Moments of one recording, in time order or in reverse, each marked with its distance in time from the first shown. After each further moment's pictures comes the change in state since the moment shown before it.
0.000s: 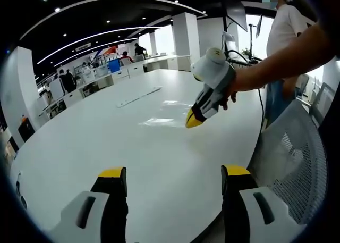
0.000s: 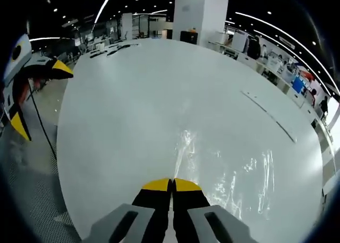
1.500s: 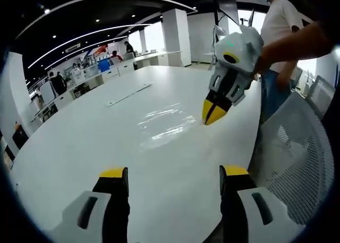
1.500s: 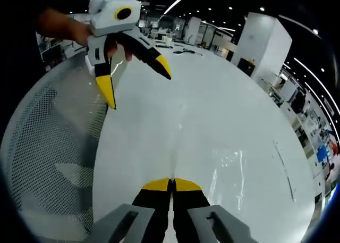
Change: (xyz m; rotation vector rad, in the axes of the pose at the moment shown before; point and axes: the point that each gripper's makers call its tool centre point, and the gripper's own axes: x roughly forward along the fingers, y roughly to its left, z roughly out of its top) left arm 0.026 -0.008 -0.003 0.054 0.038 -0.066; right arm -0.053 0.060 -0.012 -0.462 -0.065 0.221
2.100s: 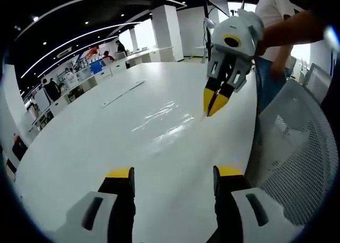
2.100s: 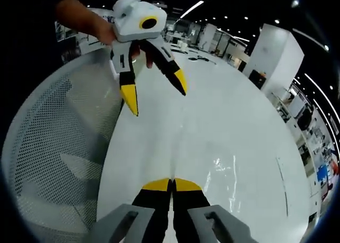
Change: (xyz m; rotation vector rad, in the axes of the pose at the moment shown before) left arm 0.006 -0.008 -0.002 0.073 0.033 -0.029; right arm -0.008 0.010 0.008 -0.127 -0.027 0.046
